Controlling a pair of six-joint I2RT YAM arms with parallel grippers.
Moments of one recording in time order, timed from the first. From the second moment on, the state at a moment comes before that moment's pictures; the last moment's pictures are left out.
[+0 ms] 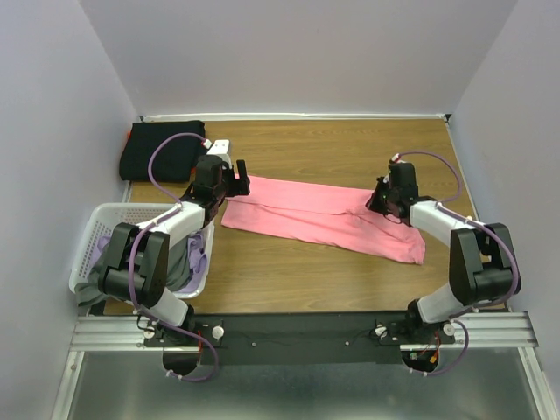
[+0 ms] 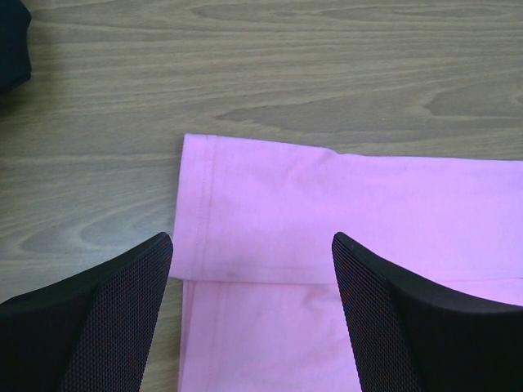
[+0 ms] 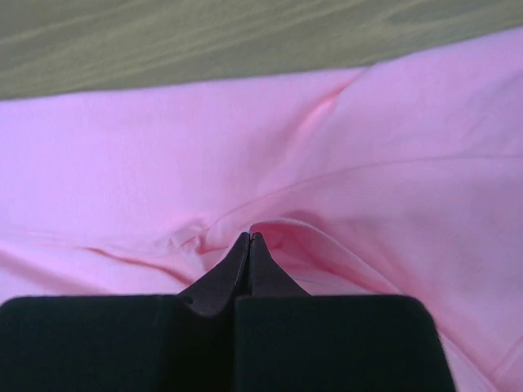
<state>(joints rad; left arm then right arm) -0.28 1.54 0.82 0.25 0.00 -0.25 0.15 1.54 0.80 -0.05 -0.05 0.42</state>
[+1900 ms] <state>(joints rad) -0.23 1.83 1.11 0.16 0.04 -0.19 -0.21 1.71 0.98 -0.11 0.05 0.38</state>
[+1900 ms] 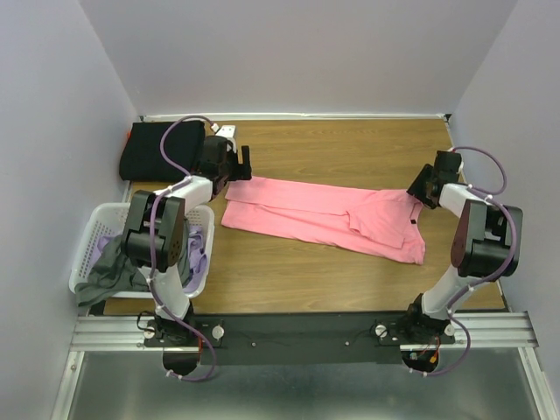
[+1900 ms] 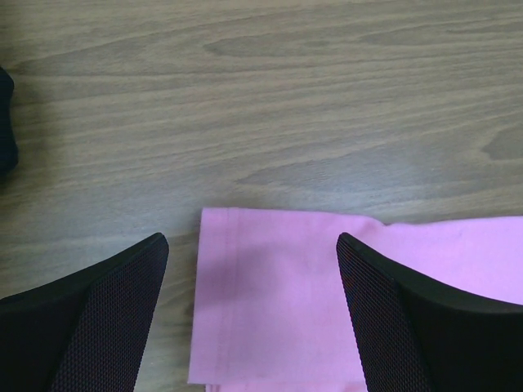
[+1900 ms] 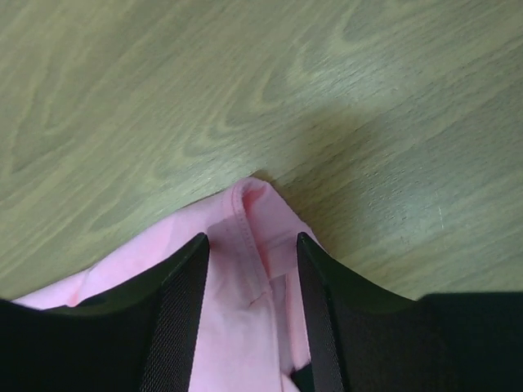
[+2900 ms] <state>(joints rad) -0.19 2.01 1.28 0.01 0.04 -0.18 -0.24 1.79 1.01 -0.05 -0.03 0.36</state>
